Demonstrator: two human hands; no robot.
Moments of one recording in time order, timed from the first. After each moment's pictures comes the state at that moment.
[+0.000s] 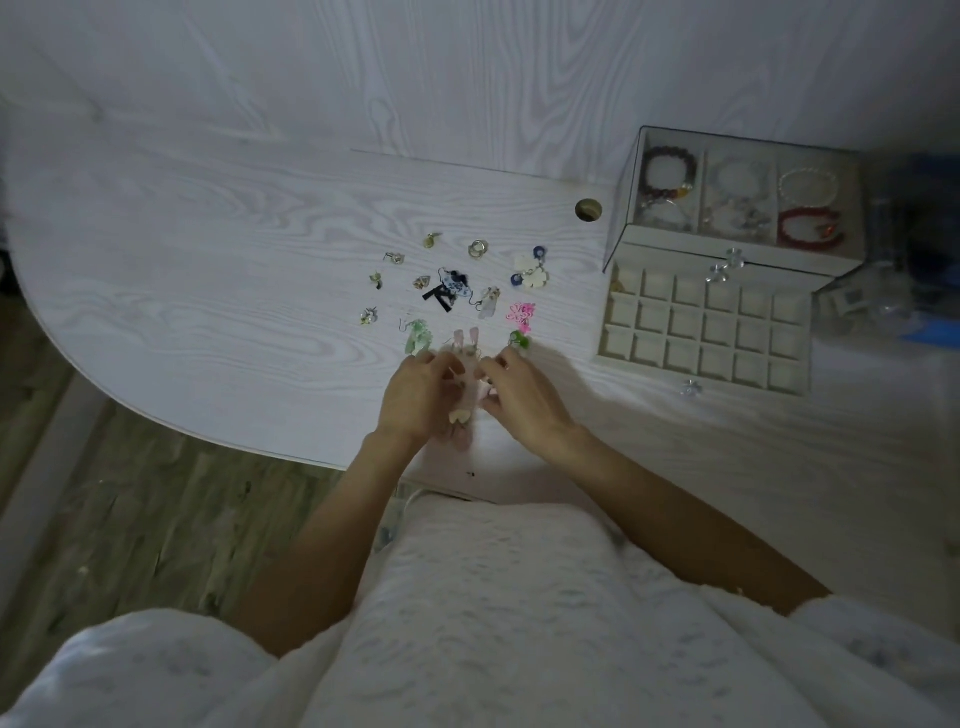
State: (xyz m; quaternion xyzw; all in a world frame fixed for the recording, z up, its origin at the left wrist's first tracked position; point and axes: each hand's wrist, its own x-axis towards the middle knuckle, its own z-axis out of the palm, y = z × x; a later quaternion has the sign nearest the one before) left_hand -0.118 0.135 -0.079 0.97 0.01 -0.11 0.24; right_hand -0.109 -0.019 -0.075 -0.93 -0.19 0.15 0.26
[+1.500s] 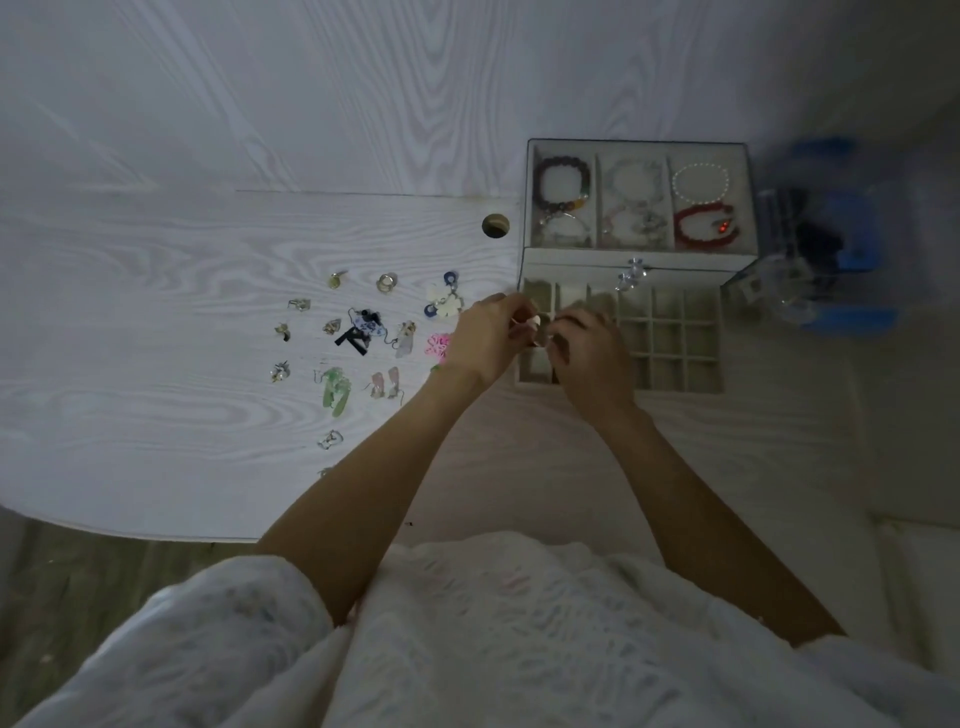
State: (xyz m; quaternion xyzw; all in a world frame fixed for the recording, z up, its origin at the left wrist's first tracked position) left_hand -0.009 -0.013 -0.062 0.93 -0.14 -0.10 0.34; right_hand -0.054 -0.153 -0.063 -0.97 0.00 -0.01 0.25
